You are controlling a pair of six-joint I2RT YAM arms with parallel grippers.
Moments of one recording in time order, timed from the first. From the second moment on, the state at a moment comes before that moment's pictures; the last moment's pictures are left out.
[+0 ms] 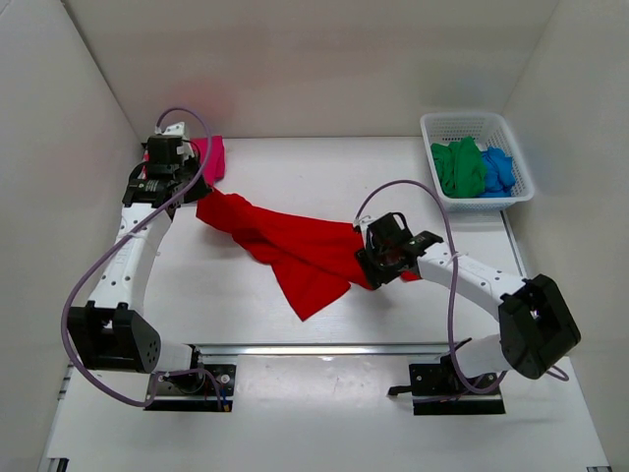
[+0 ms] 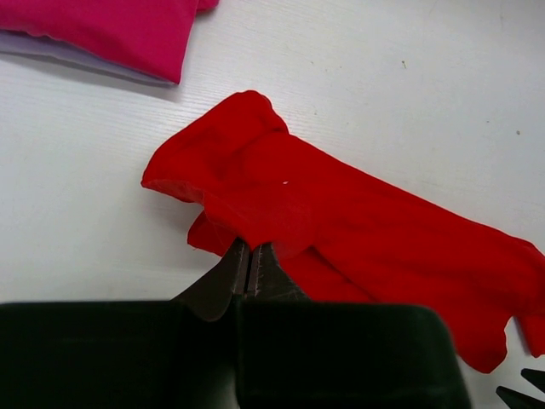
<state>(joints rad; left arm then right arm) -0.07 1.39 1.37 -0.66 -0.02 -0.32 0.60 1.39 0.86 -0.57 -0.02 0.01</state>
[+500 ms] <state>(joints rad) -0.07 1.38 1.36 -0.65 -0.01 -0.33 0.65 1.55 0.84 -0.44 -0.06 0.08</state>
